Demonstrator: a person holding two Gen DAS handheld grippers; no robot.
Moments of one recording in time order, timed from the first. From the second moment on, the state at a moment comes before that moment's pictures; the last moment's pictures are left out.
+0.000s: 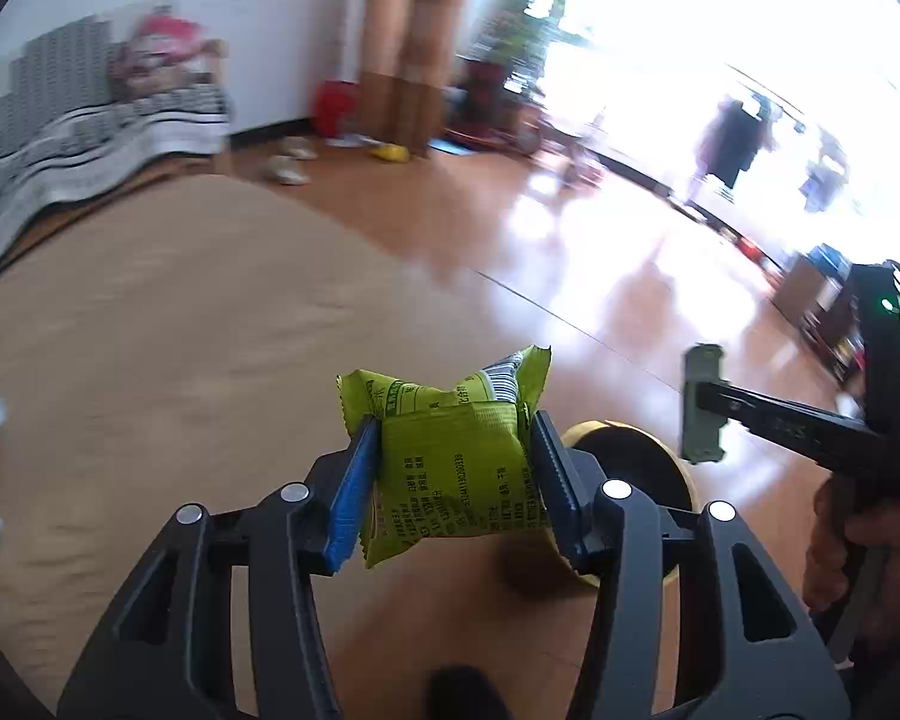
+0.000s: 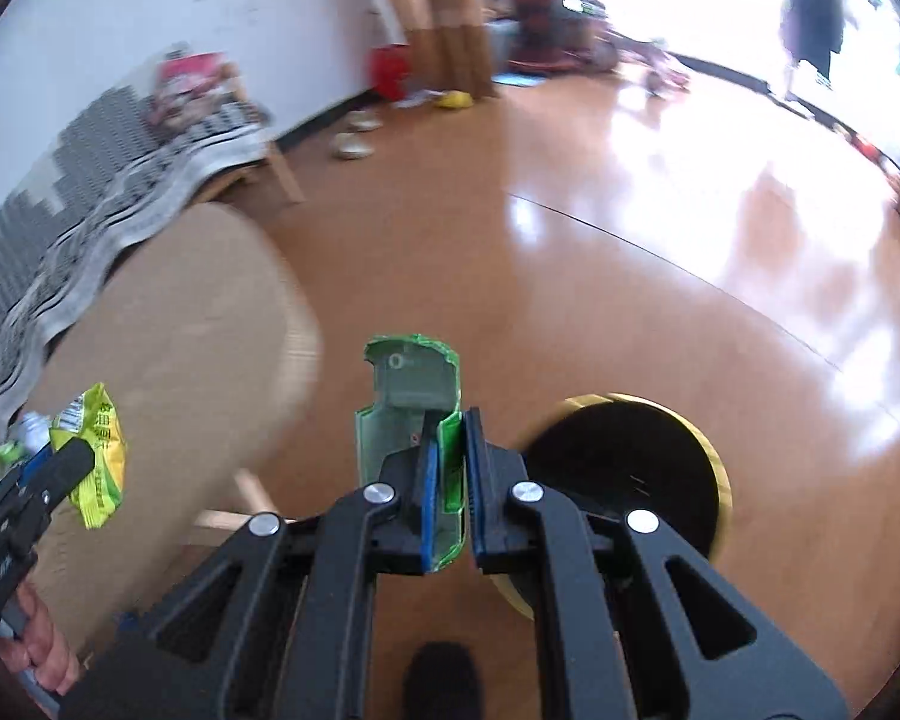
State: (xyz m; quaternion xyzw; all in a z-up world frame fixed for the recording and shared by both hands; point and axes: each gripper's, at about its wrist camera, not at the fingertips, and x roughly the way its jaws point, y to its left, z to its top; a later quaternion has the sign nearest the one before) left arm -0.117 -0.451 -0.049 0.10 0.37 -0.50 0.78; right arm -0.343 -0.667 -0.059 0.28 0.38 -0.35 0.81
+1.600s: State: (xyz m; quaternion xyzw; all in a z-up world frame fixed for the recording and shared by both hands) left arm -0.175 -0.486 -0.060 0.14 0.36 -0.56 0.73; right arm -0.364 -0.710 -0.102 0.34 0.41 -0.39 0.75
